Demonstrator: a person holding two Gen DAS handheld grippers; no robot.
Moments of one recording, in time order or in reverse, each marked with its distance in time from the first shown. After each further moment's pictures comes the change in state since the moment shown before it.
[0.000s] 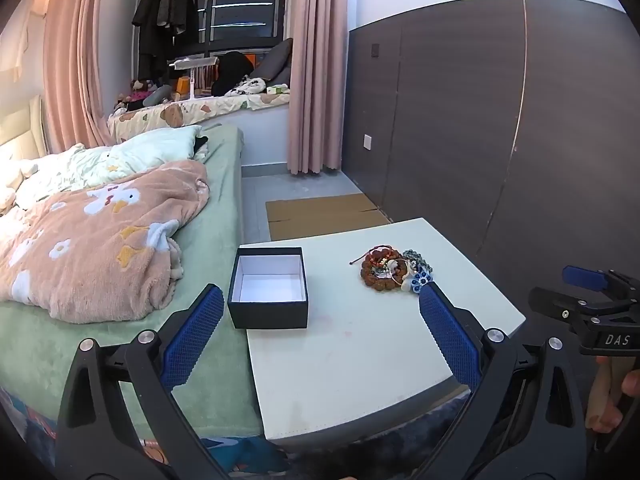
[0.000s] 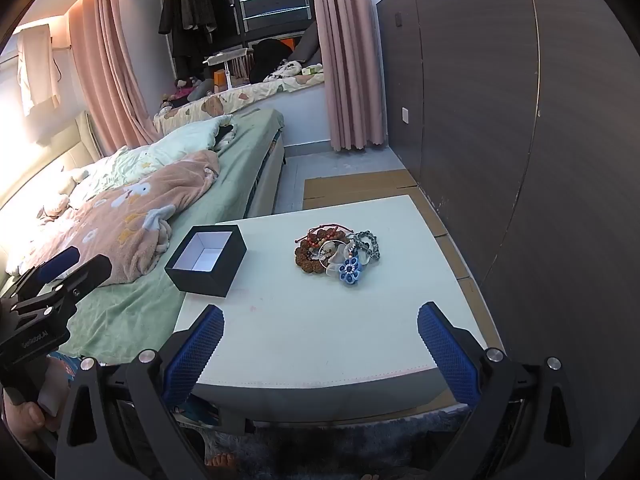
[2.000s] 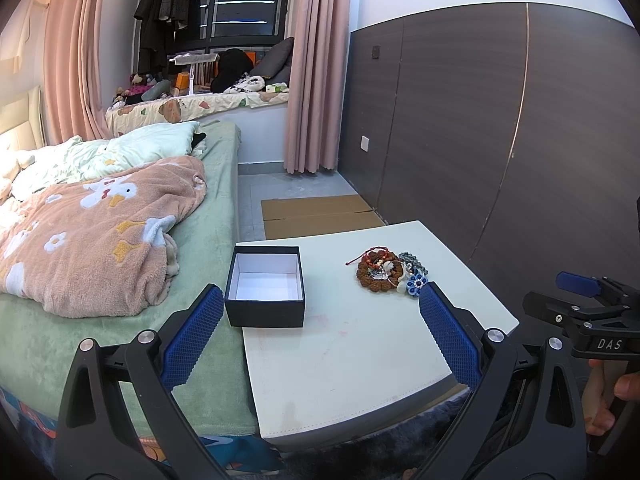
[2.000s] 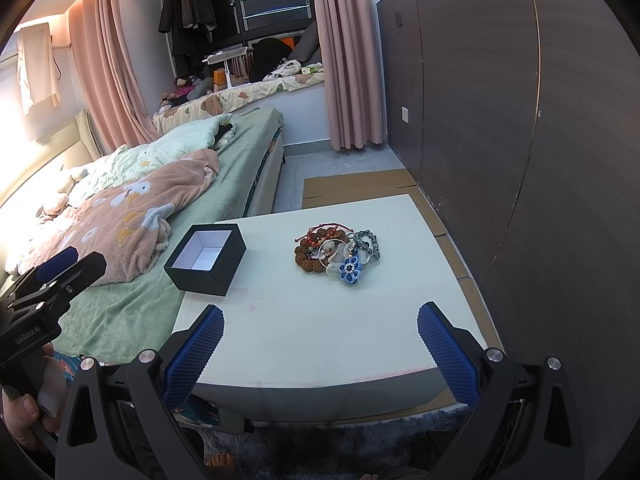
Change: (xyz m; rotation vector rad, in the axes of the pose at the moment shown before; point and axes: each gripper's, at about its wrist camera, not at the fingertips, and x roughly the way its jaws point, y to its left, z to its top) left arm 0.002 0.003 -0.001 -0.042 0.006 -0.027; right arm 0.000 0.001 -0.001 0.000 -0.002 0.000
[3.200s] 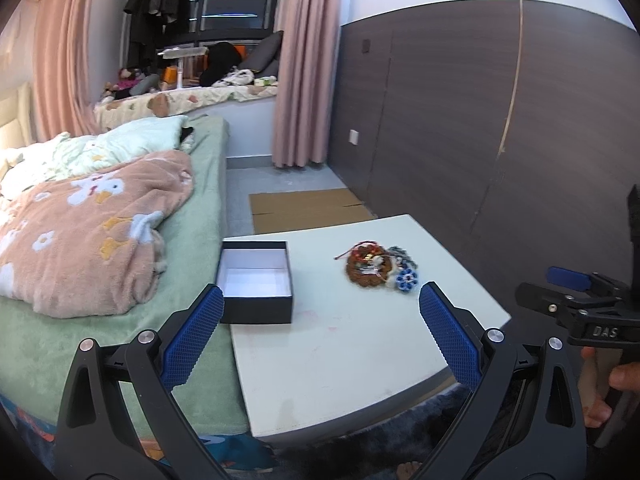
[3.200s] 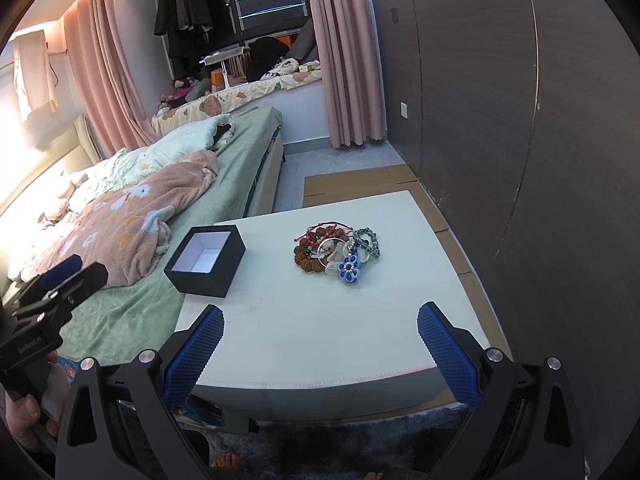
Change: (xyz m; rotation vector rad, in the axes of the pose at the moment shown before) left arm 0.001 0.002 0.002 -0.006 0.021 -0.059; right arm 0.004 -0.006 0.005 0.021 0.008 0.021
